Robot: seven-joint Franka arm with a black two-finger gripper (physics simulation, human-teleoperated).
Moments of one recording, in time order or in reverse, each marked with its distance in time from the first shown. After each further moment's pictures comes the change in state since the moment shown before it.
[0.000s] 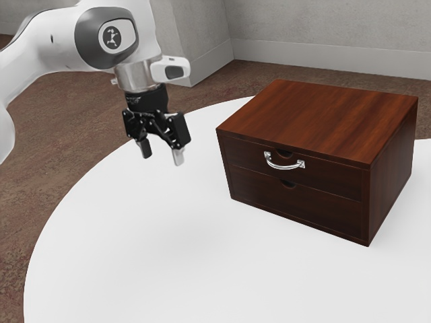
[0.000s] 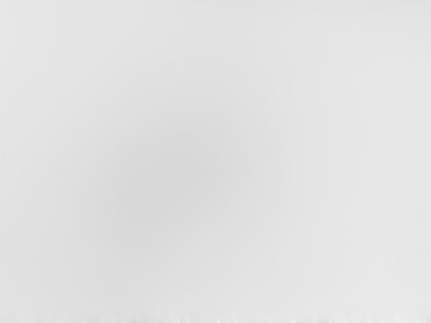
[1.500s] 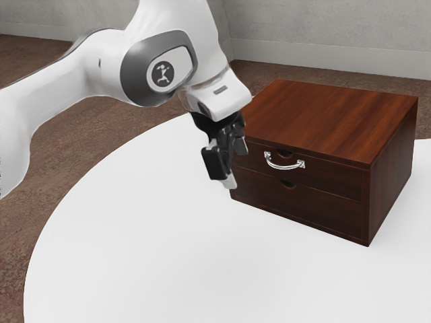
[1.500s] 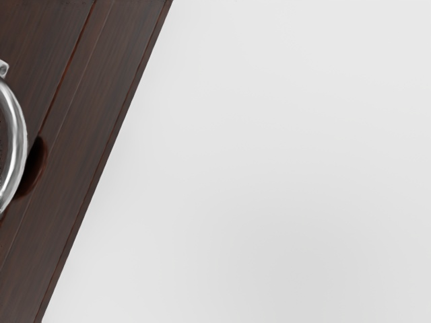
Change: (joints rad) arm -0.197 -0.112 -0.077 -0.237 0.025 0.391 1.005
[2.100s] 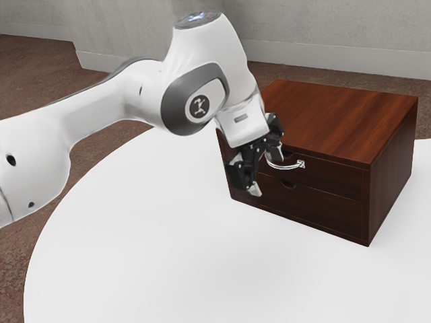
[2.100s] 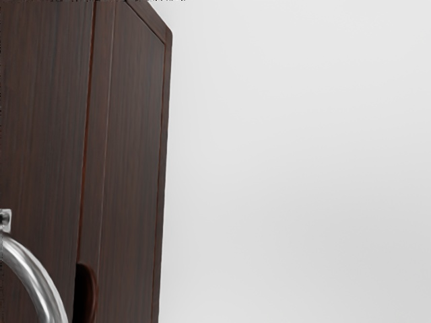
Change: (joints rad) arm -0.023 0.093 0.002 -0.016 0.004 0.202 0.311
